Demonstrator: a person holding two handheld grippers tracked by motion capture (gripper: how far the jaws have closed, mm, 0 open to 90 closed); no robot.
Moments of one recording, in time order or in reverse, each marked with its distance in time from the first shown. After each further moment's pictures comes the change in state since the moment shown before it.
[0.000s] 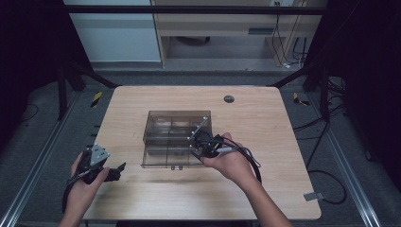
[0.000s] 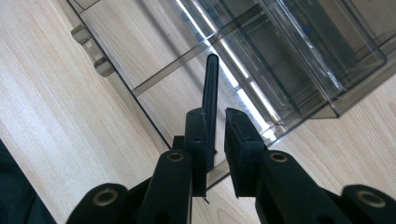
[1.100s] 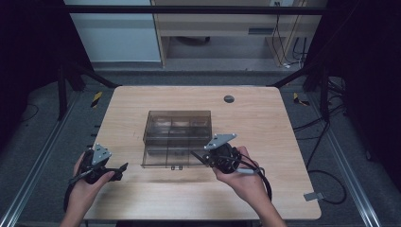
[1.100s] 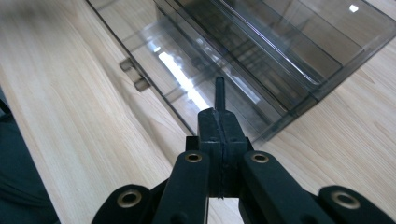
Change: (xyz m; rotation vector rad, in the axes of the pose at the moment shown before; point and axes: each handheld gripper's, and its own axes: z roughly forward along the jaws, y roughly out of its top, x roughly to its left) left arm -0.003 0.002 0.004 0.002 -0.026 -0.022; right arm 0.017 -0.056 -0.024 -0.365 0.001 0.057
